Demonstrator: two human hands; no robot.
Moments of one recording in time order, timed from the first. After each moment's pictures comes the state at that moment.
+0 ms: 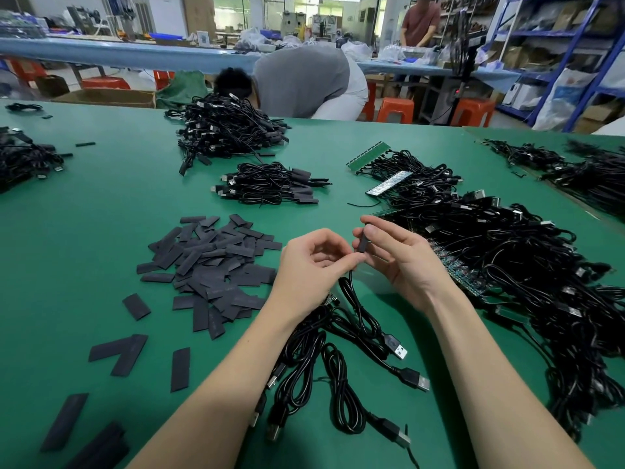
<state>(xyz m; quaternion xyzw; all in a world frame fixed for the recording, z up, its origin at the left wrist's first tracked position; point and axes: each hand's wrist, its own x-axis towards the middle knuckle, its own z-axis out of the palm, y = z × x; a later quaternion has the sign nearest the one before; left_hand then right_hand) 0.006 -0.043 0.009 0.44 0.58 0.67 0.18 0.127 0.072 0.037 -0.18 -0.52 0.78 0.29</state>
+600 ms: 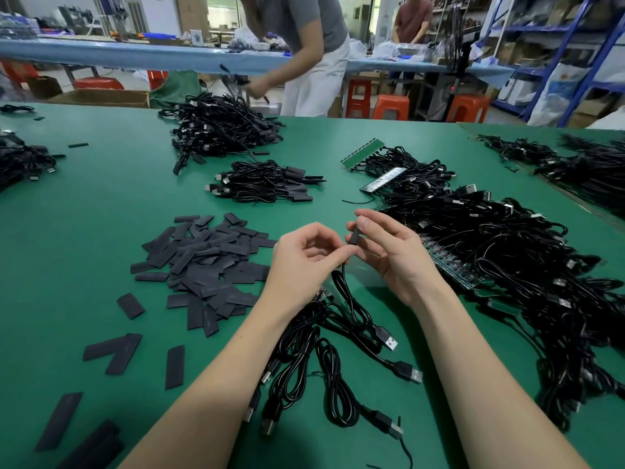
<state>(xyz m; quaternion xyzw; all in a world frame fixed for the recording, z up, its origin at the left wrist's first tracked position) 0.009 -0.044 0.015 0.42 0.58 0.68 0.17 0.123 0.068 0.036 -0.18 -0.51 0.78 0.32</state>
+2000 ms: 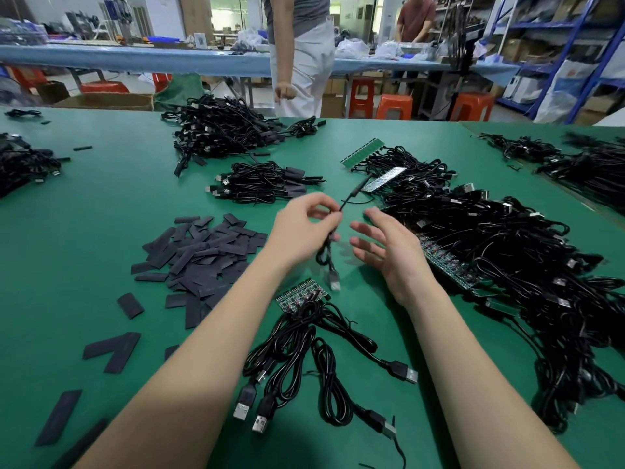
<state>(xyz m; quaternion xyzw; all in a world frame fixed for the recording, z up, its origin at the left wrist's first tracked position) -0.015 -0.018 0.055 0.42 0.71 0.54 0.16 0.113 0.081 0.027 -0.28 -0.49 0.74 0.35</state>
